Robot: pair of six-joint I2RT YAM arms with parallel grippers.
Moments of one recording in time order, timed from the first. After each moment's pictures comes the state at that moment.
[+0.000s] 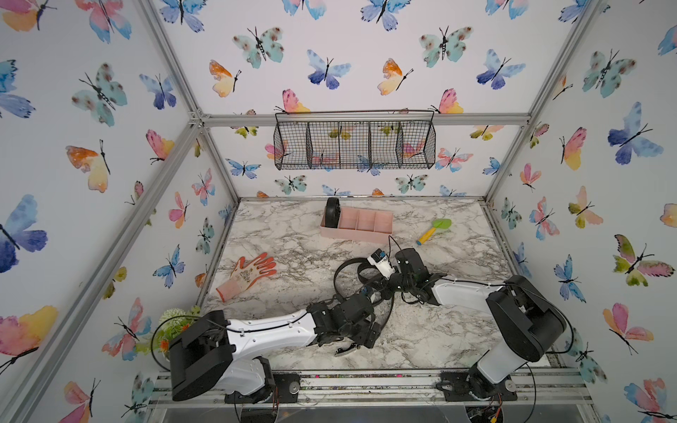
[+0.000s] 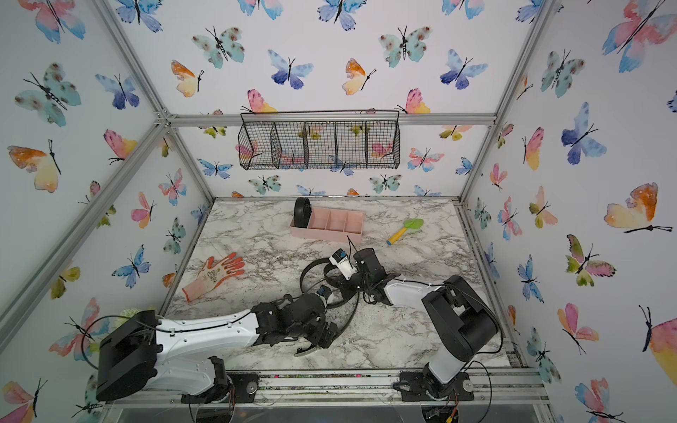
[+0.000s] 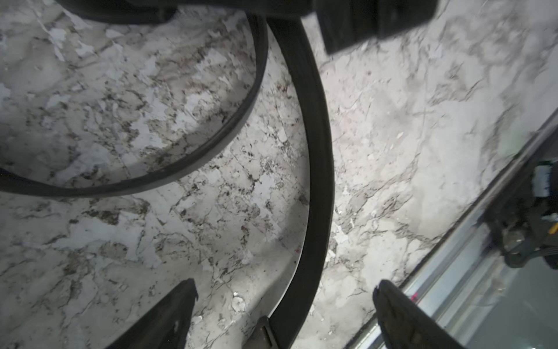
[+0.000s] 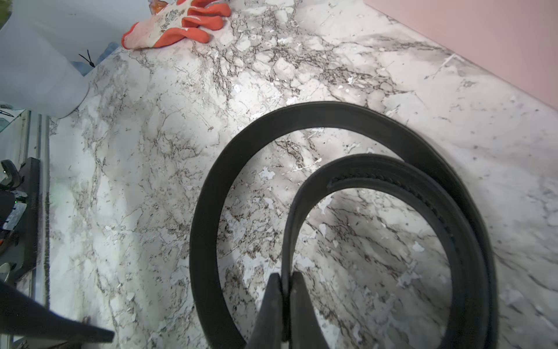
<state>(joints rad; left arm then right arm) -1.18 1.40 0.75 -0.35 -0.06 -0.57 0.66 1.64 0.76 0.16 -0.43 0.00</state>
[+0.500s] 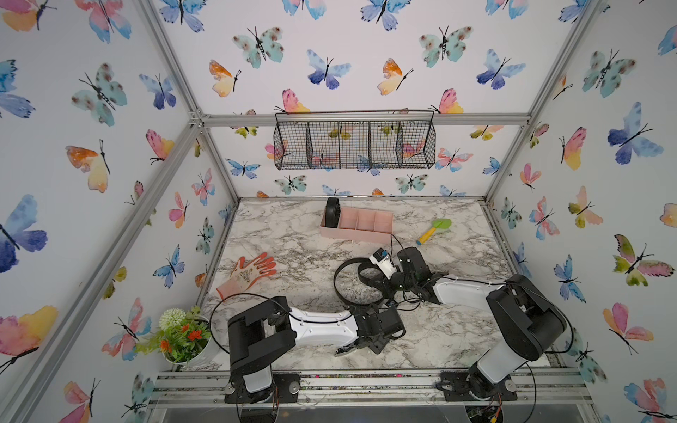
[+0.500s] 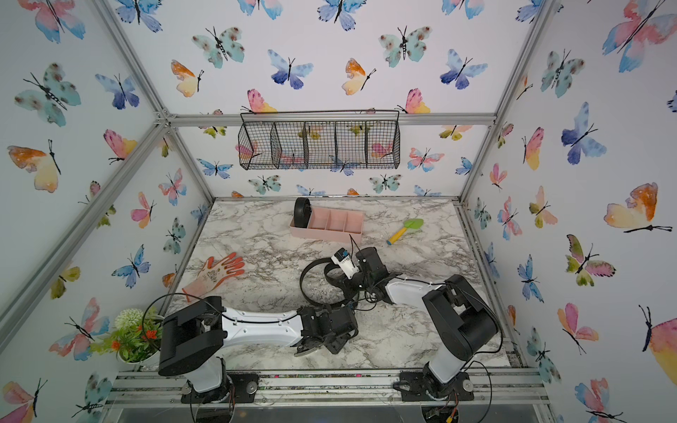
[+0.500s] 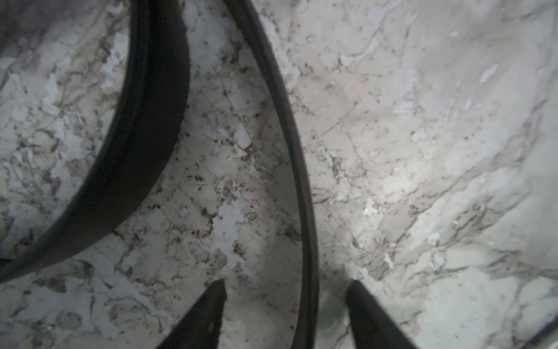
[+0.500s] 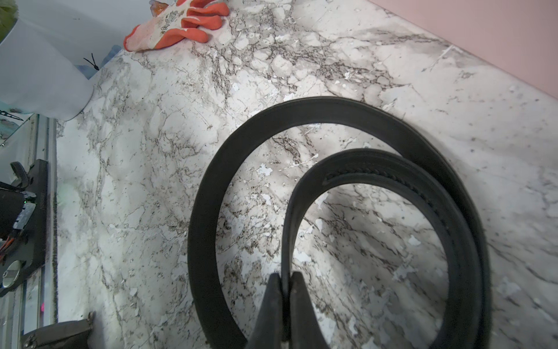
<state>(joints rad) -1.29 1.72 0.96 -0.46 -0.24 -0.46 0.64 1.65 0.76 0.15 -0.45 0.01</state>
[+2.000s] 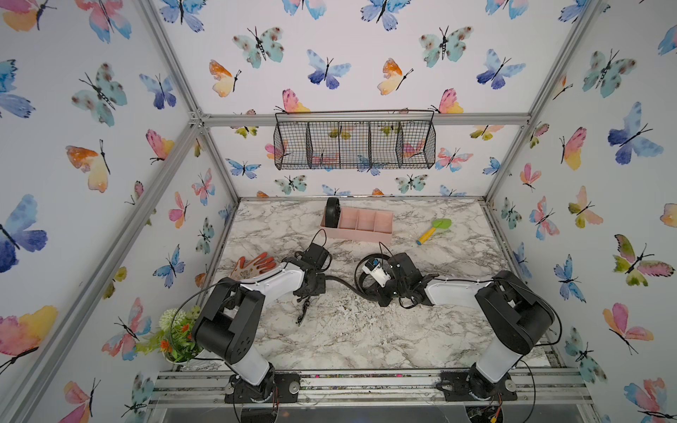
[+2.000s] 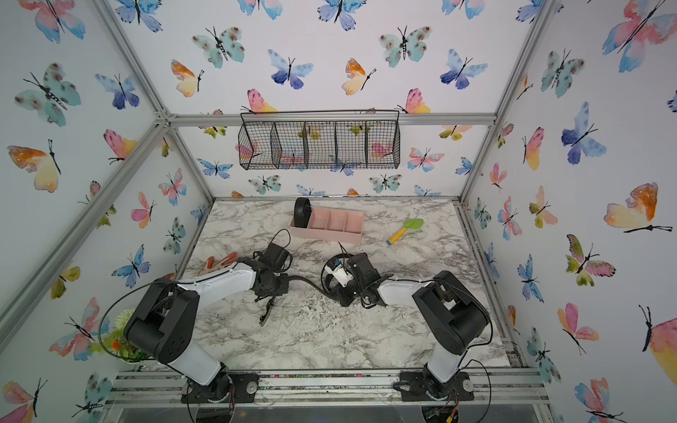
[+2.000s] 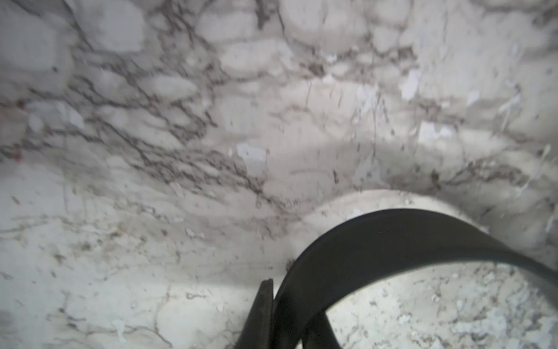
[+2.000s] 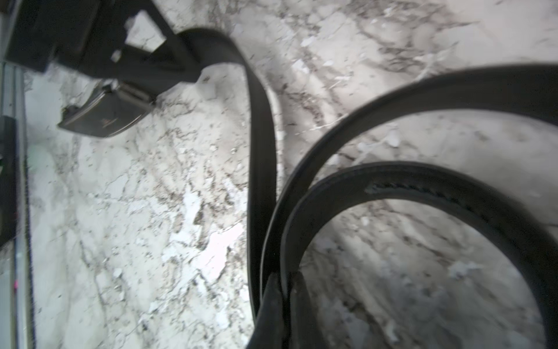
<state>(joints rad) -0.46 1.65 0.96 -0.59 -0.12 -0.50 0.74 1.71 0.78 0.07 -0.42 -0.02</state>
